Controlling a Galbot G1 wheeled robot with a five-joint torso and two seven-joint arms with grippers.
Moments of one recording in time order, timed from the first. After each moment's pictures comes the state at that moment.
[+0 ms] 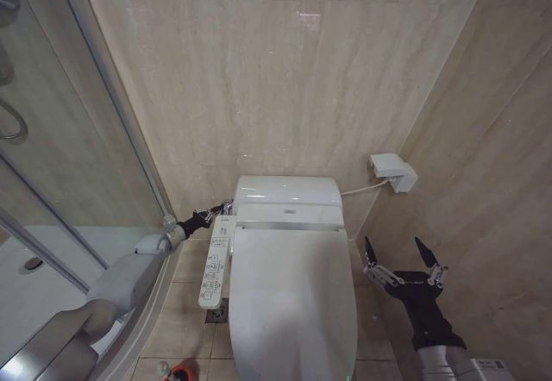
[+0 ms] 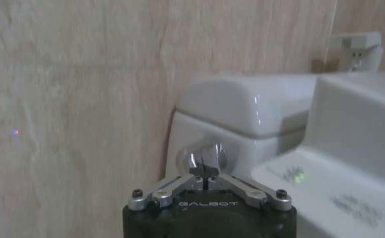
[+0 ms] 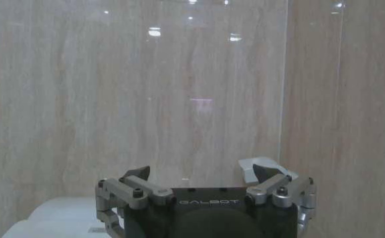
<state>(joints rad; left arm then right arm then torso) 0.30 -1.13 0.21 -0.56 -0.74 -0.35 0.76 -1.87 1.53 0.65 2.50 0.09 0.04 0.04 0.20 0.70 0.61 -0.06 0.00</state>
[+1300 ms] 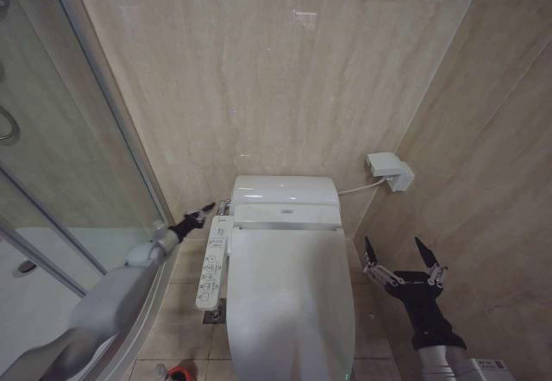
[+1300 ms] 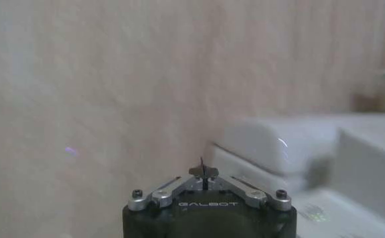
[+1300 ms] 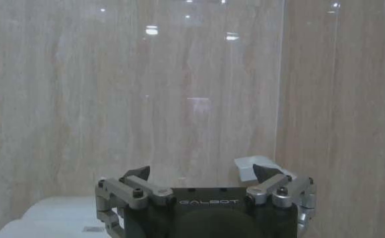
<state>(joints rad) 0.52 -1.00 0.01 -0.92 -0.76 -0.35 0.55 -1.87 1.53 0.65 2.50 0.09 0.04 0.04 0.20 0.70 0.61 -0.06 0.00</state>
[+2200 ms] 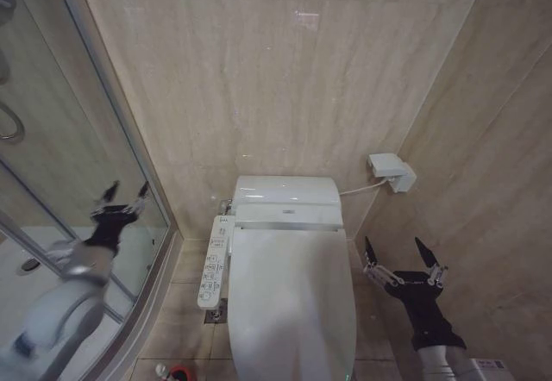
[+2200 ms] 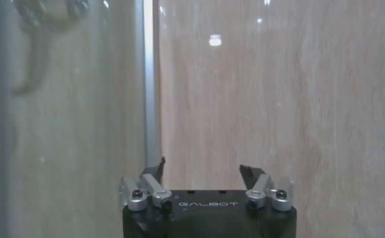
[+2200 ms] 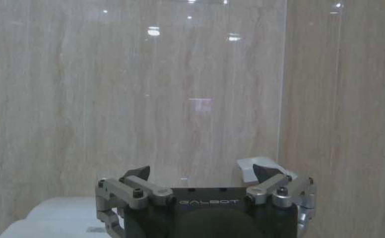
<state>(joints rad) 1.41 -0.83 -0.74 -2.21 -0.68 0.05 -0.34 -1.87 1.53 0.65 2.50 0.09 0.04 0.04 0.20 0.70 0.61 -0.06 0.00</state>
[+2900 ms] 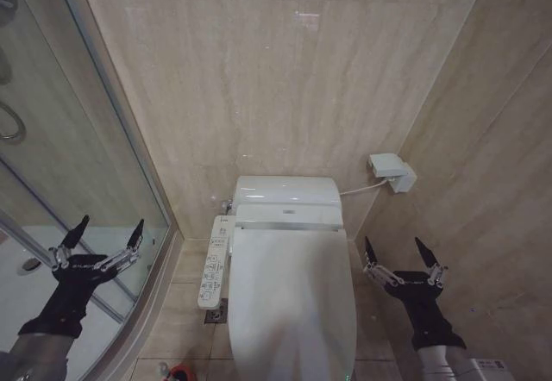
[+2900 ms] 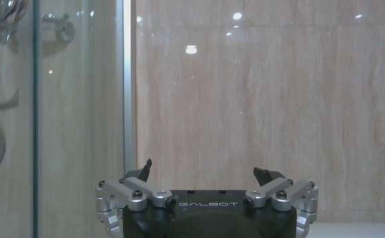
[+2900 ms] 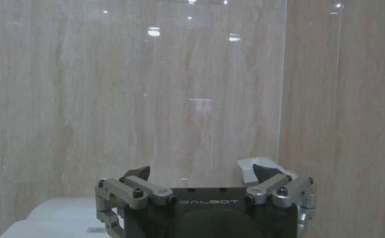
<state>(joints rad) 1.84 -1.19 -0.98 -2.48 -0.56 -0.02 0.00 -1.87 1.53 0.65 2.50 0.09 0.04 0.04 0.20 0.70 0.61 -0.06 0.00</state>
